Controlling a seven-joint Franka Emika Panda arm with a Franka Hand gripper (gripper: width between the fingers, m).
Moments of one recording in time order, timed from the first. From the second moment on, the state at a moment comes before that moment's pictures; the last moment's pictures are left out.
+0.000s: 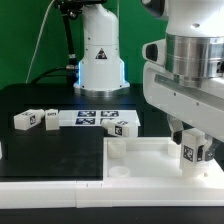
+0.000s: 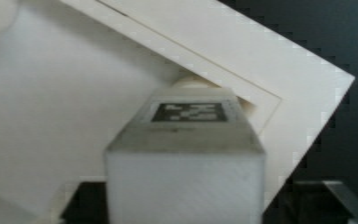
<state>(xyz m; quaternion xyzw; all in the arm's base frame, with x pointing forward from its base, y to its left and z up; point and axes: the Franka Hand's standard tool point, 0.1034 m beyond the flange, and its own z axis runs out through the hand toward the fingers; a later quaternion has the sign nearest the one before) 0.645 0.113 0.068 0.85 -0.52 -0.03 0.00</state>
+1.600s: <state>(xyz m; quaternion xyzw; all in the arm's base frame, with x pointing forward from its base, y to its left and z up) 0.643 0.122 0.071 0.98 0.19 -0.03 -0.01</state>
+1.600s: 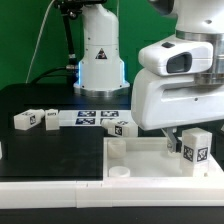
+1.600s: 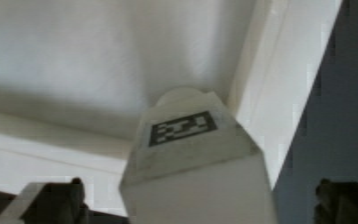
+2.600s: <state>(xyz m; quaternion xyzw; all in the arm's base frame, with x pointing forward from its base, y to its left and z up) 0.643 0.122 0.070 1.00 -0.03 -0.03 -0.01</state>
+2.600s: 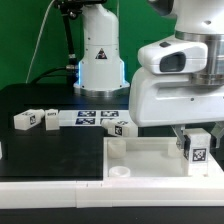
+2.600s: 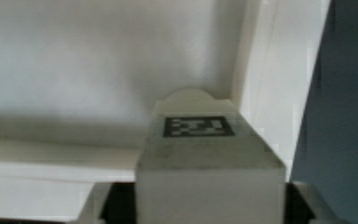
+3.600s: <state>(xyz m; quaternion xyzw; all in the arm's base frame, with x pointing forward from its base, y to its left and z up) 0.643 0.119 0.070 0.87 -0.49 -0.03 0.00</state>
